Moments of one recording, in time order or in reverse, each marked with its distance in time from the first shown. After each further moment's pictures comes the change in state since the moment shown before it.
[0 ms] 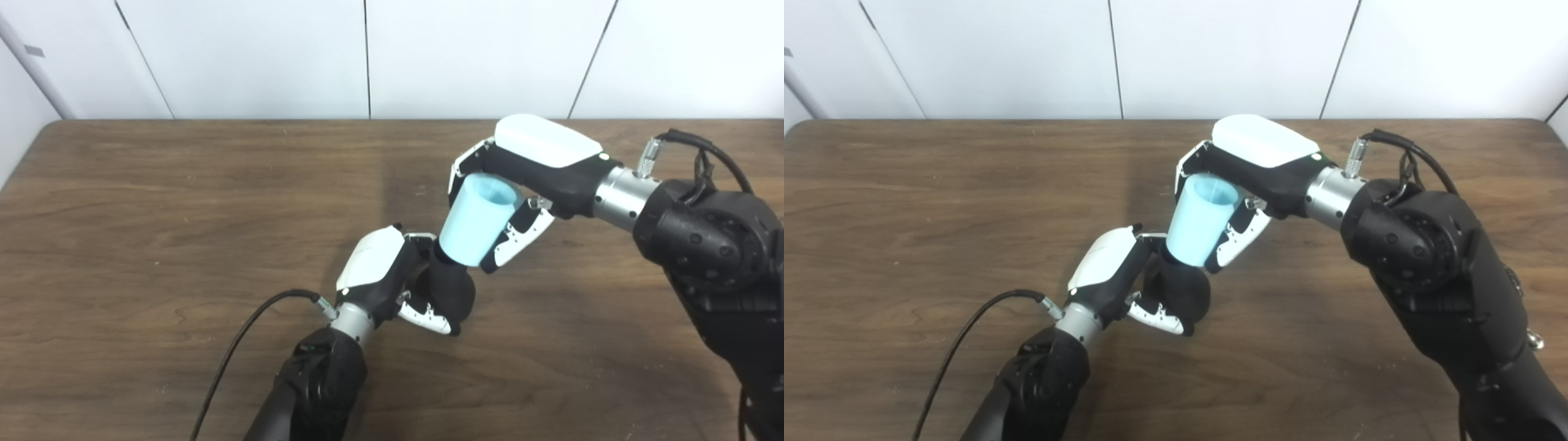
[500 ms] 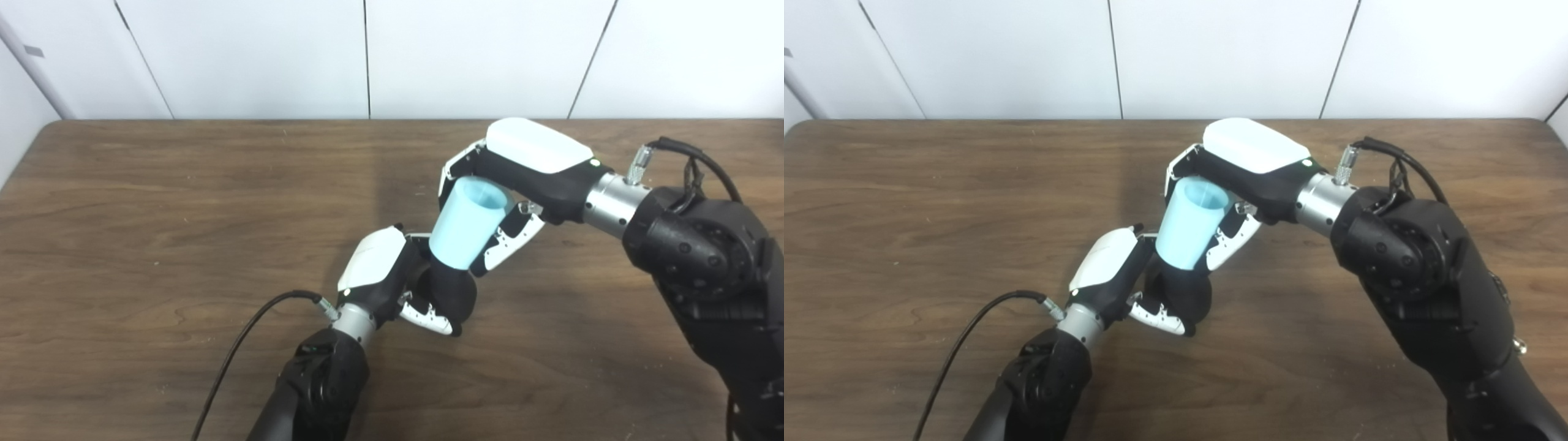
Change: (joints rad) left arm 0.004 -0.008 0.000 0.000 0.008 0.000 0.000; right arm 0.016 0.034 0.011 -0.005 -0.022 -0.019 -0.024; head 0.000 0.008
